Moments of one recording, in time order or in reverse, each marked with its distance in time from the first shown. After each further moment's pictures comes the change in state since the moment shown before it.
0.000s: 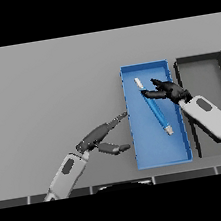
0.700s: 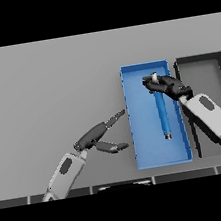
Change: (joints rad) left arm -0.015 0.014 0.015 -0.014 0.004 0.000 0.006; right arm 0.040 0.038 -0.152 -0.047 -0.037 0.008 -0.015
